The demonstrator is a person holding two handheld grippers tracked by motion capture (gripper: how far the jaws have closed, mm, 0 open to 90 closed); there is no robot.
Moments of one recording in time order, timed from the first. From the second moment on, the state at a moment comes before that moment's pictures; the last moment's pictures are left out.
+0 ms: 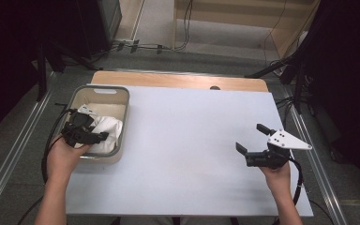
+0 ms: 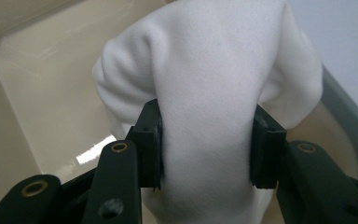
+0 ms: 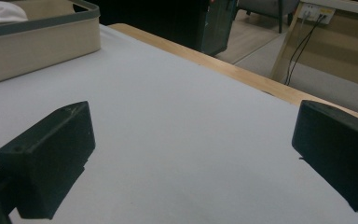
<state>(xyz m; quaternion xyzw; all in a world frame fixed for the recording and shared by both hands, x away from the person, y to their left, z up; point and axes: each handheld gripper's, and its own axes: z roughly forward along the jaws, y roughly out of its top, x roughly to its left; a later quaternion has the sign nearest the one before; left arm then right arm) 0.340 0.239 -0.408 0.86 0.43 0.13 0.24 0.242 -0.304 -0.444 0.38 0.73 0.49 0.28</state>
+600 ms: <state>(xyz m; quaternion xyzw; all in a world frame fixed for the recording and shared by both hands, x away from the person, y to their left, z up) 0.331 0.243 -0.381 0.85 0.41 0.16 0.29 0.242 -0.303 -0.445 0.38 0.73 0.49 0.28</state>
